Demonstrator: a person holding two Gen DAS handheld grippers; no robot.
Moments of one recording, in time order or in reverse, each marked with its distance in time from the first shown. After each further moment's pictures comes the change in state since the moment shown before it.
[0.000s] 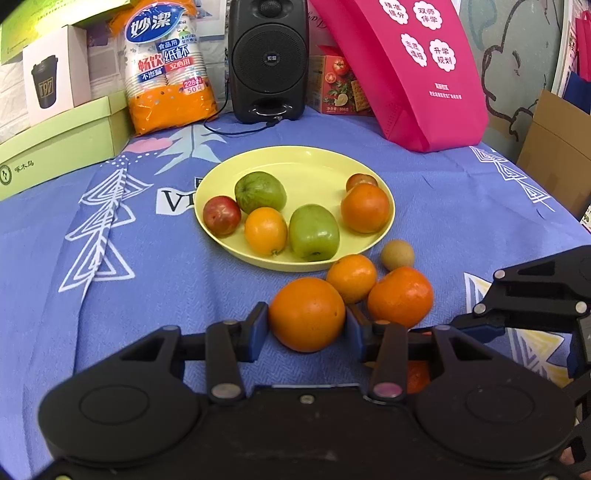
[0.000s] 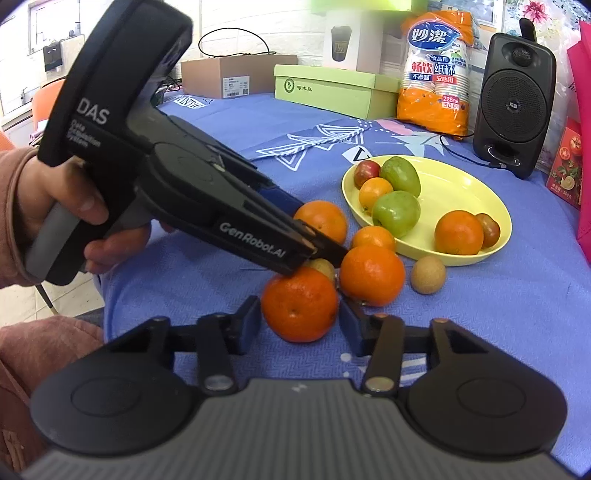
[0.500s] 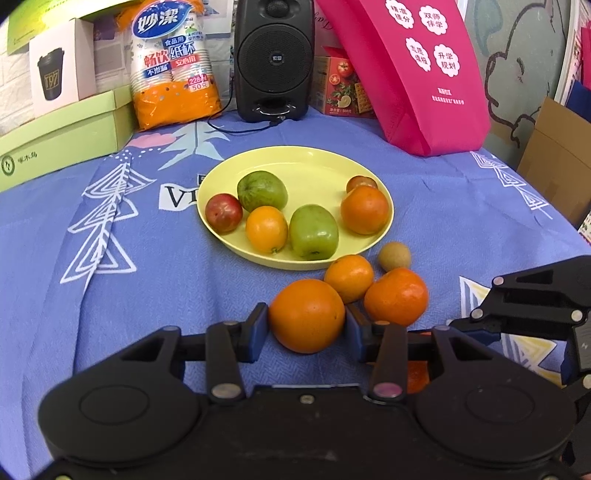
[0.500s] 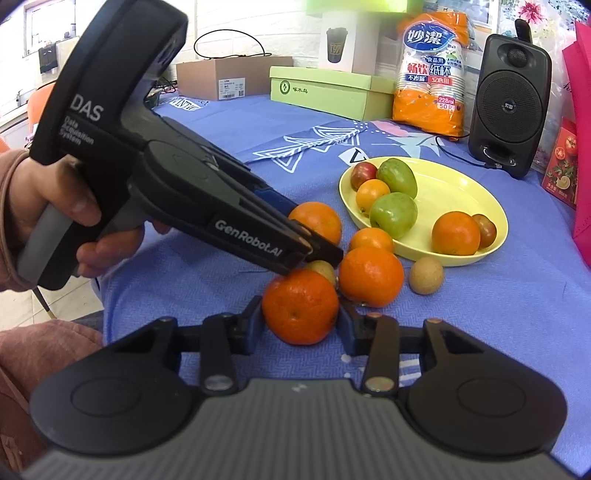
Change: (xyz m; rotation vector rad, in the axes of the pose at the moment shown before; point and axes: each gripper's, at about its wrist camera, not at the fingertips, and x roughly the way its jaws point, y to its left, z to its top) left arm -0.006 0.003 -0.001 -0.036 0.001 -0.010; right arm -0.001 0.002 0.000 0.006 -0.005 -0.015
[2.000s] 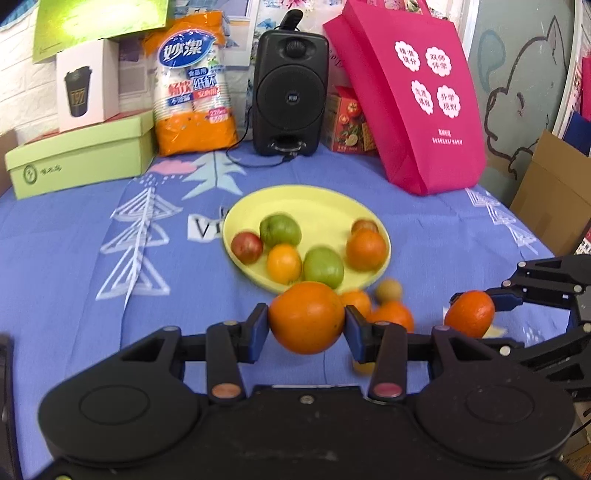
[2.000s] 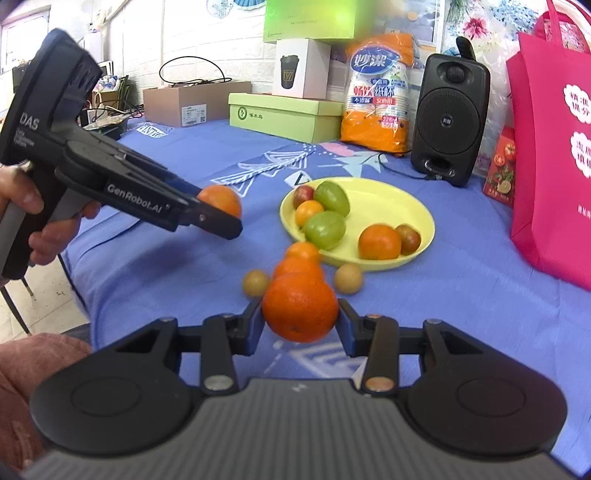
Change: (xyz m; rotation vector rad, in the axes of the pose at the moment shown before) left arm -0.046 0.013 0.017 -0.046 -0.078 -0.007; right arm -0.051 -0.025 0.000 0.044 -0.063 -0.115
